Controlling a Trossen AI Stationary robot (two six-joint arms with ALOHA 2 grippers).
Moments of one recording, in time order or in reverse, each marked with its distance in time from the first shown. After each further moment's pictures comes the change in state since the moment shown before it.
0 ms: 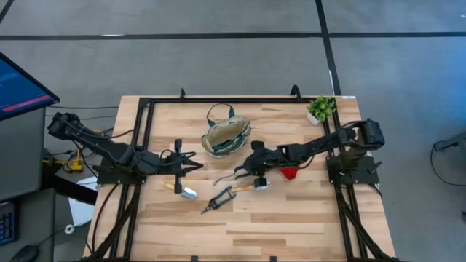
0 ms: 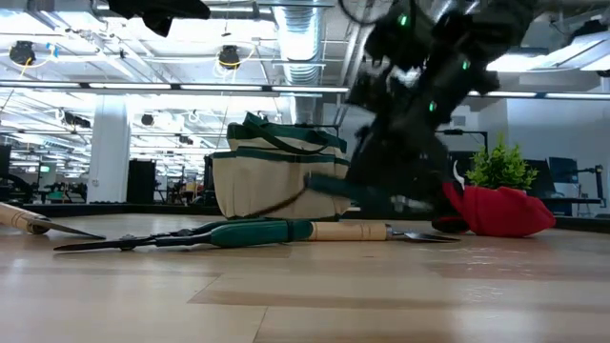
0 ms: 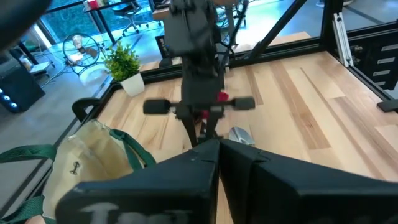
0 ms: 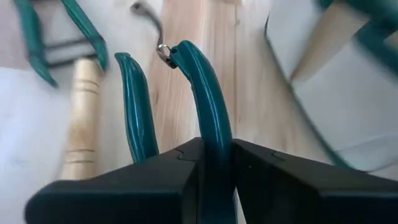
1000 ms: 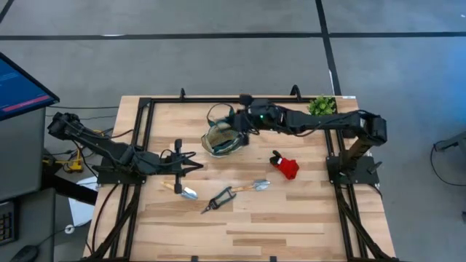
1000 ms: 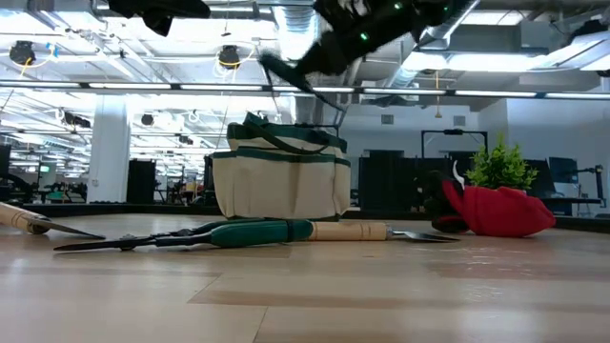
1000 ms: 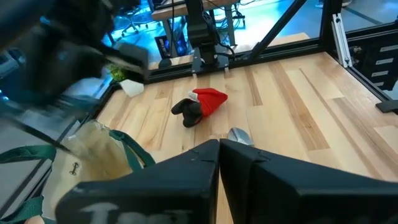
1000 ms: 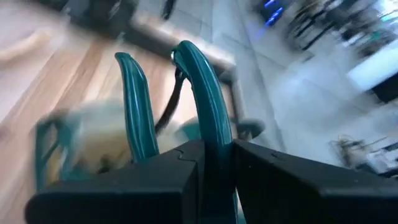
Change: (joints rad) left arm 0.000 0.000 0.000 0.003 0.002 0.000; right arm -0.267 -0.037 0.390 -0.016 -0.054 -0.400
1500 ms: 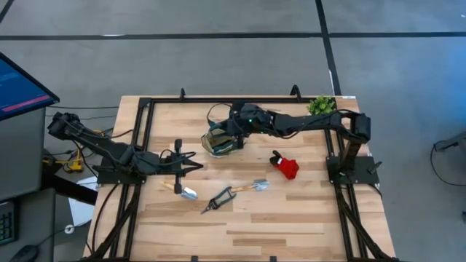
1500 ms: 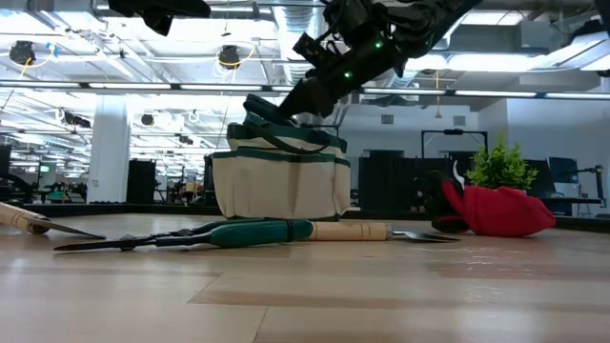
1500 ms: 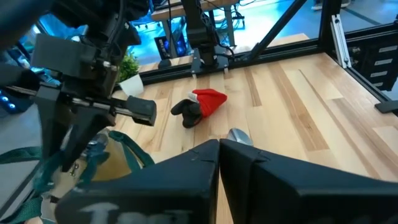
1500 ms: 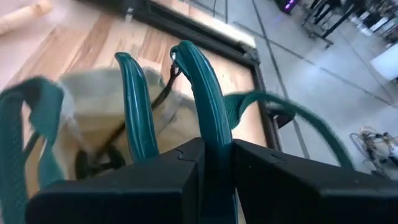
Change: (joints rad) left arm 0.000 0.000 0.001 0.000 0.002 0.000; right arm -0.022 0.157 0.002 0.099 -0.042 0.023
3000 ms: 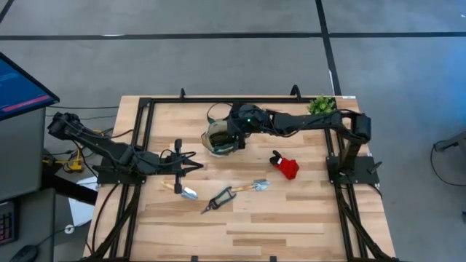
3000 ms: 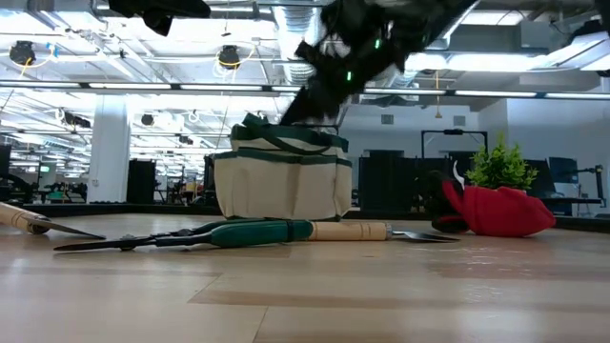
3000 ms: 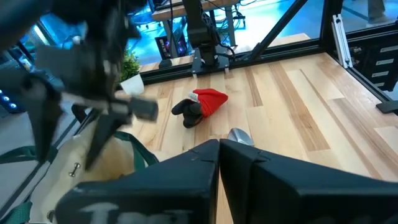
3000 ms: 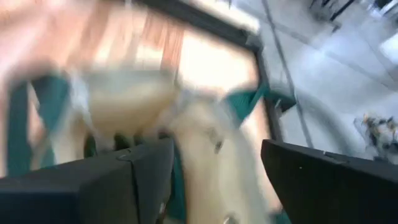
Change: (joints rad) left arm 0.000 0.000 0.000 0.000 -0.003 0.000; right arm 0.014 -0.014 0.045 -0.118 0.024 0.011
